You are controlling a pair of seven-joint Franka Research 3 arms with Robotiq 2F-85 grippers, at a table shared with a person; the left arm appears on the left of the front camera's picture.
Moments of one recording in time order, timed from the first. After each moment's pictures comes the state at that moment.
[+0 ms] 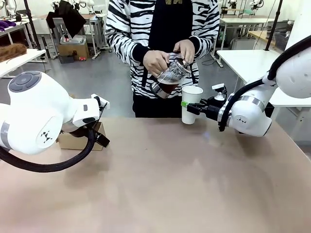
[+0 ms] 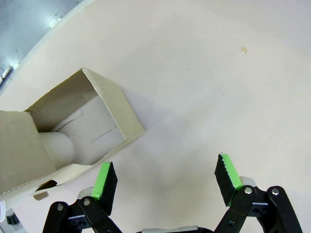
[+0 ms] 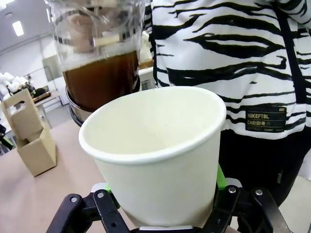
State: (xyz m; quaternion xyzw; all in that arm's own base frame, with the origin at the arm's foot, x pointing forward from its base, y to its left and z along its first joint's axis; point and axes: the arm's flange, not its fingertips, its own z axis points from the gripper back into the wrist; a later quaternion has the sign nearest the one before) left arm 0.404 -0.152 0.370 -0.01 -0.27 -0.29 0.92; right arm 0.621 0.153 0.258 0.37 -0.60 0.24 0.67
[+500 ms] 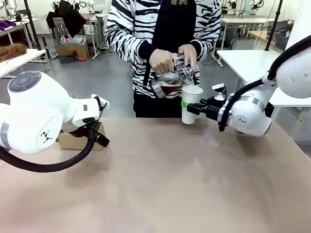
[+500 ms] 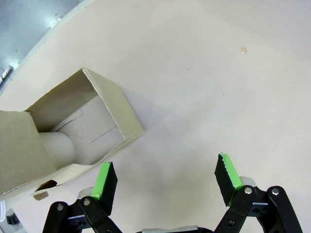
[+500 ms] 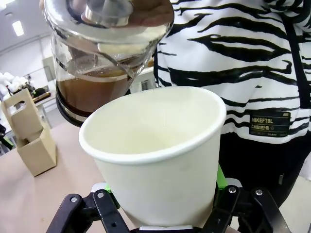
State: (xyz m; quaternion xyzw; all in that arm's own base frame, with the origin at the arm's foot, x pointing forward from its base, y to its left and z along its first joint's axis) left arm 0.404 -0.152 0.370 -0.01 -0.27 -0.29 0.92; right arm 0.621 0.153 0.258 0.37 -0.60 0.24 0.67
